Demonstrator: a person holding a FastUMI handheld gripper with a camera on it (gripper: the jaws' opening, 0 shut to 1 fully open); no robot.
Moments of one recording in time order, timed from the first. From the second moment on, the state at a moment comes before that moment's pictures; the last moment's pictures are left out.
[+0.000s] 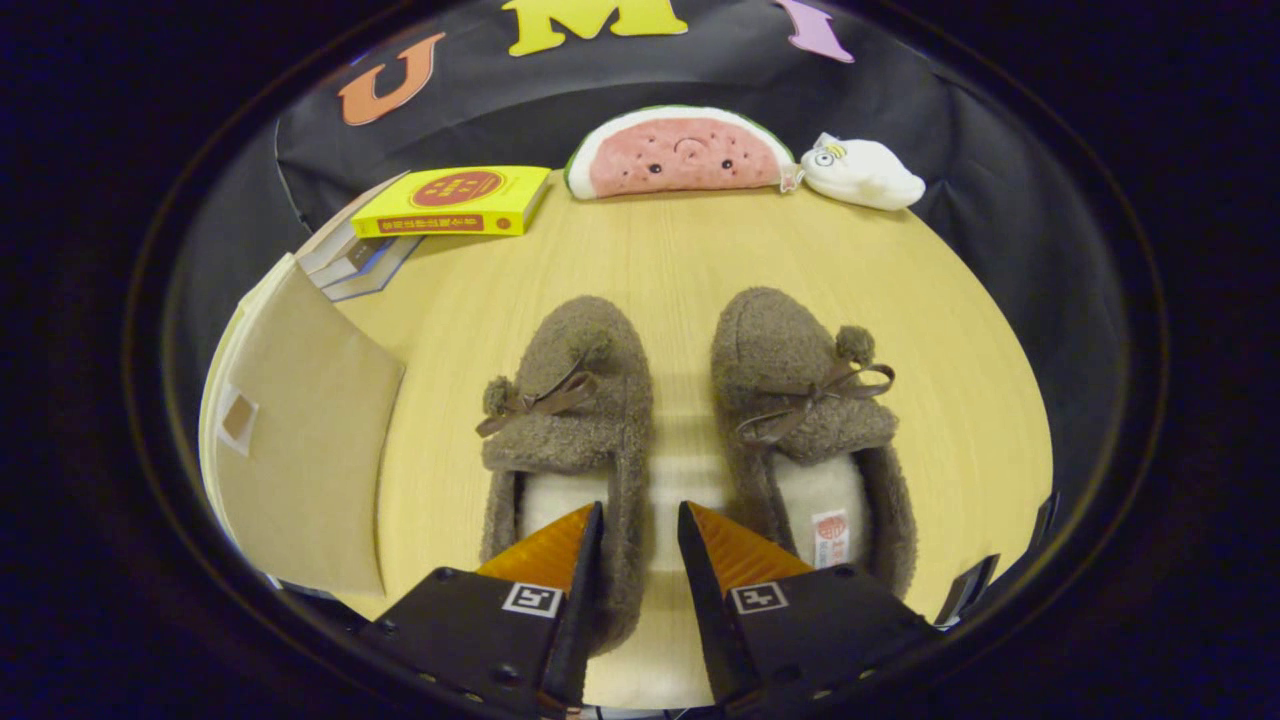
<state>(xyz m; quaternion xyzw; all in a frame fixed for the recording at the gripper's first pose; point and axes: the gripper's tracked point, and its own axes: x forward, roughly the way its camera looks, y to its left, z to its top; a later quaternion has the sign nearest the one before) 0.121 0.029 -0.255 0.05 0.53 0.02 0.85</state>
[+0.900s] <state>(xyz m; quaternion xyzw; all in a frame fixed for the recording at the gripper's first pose) 0.091 0.053 -0.193 0.22 0.52 0.06 0.82</state>
